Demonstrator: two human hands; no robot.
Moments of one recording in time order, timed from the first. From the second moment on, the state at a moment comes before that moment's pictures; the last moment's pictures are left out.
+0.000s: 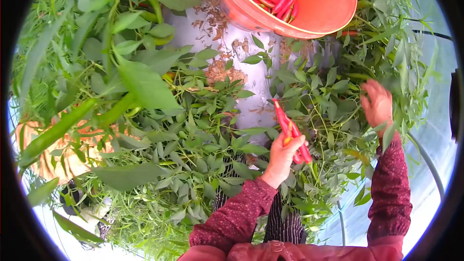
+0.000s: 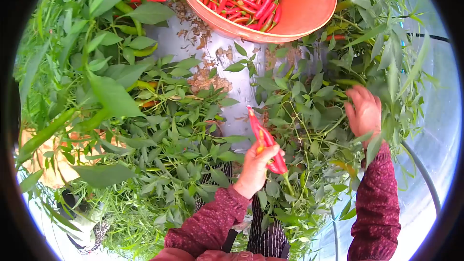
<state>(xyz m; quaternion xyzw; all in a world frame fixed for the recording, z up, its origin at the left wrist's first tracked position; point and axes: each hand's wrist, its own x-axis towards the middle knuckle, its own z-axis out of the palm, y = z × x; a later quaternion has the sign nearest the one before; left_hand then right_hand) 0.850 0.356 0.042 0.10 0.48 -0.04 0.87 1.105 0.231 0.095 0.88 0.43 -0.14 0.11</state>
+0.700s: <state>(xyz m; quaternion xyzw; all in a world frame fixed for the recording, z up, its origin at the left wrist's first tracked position) 1.051 0.634 0.105 0.69 0.17 0.05 0.70 1.195 0.402 -0.014 0.96 0.06 0.03 -0.26</state>
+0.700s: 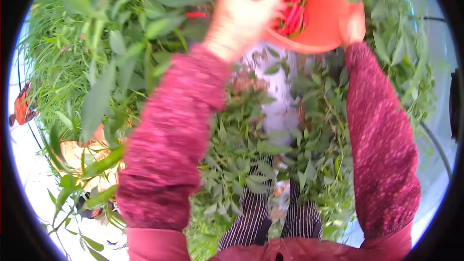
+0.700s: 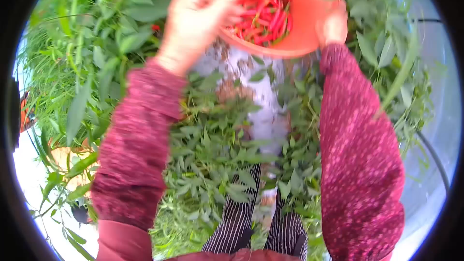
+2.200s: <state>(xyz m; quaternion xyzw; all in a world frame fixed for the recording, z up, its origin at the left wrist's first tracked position) 0.822 0.798 -0.131 0.89 0.10 -0.40 -0.19 1.193 0.384 -0.023 0.96 0.05 0.04 -0.28</state>
